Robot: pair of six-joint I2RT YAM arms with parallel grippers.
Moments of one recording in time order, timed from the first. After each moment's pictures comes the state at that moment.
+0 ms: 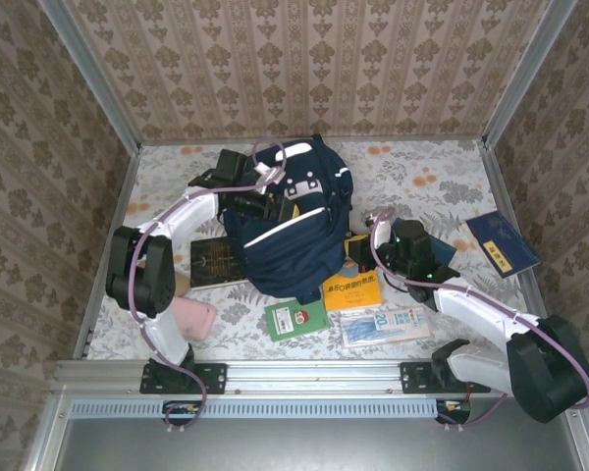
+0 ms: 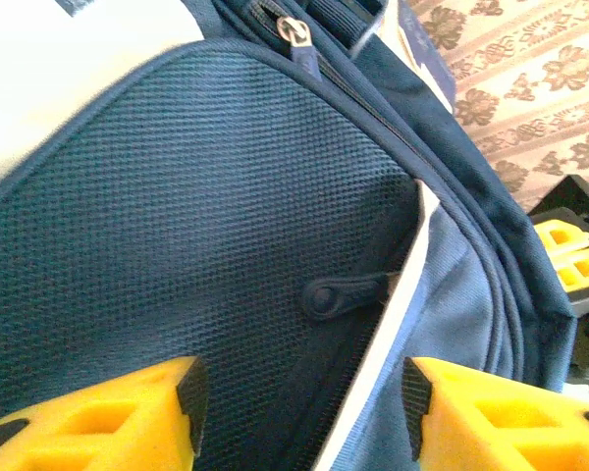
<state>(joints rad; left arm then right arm) -0.39 1.78 1.34 -0.53 0.92 -0.09 0.40 1.14 0.49 0.23 -0.36 0.26</state>
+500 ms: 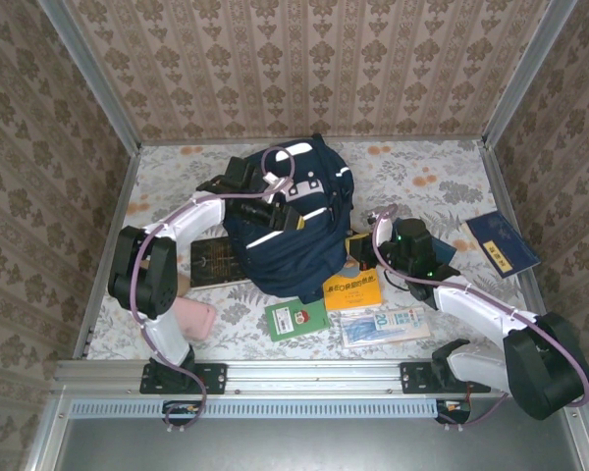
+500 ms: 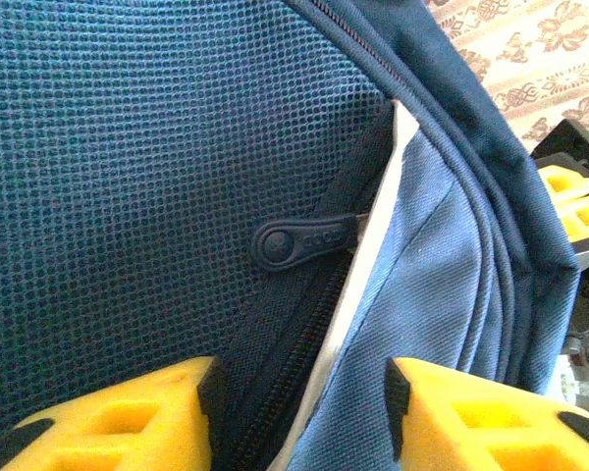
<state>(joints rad) -0.44 1.78 1.30 -0.54 0.92 -0.10 0.38 1.16 0.49 0.25 -0.39 0.29</state>
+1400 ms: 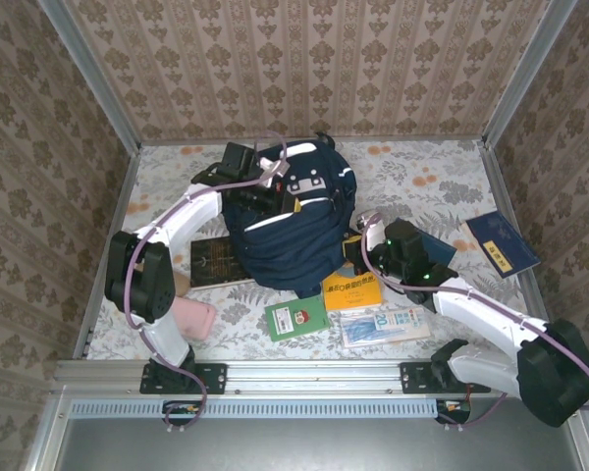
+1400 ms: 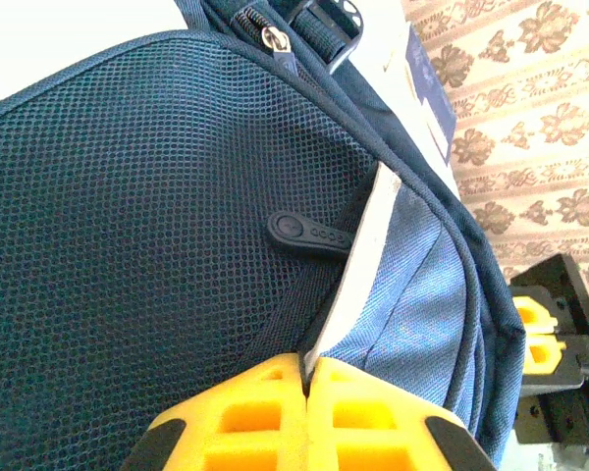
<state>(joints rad) -0.44 1.75 1.42 -0.56 0.82 -0.33 0.52 1.10 0.55 0.08 -0.19 0.17</state>
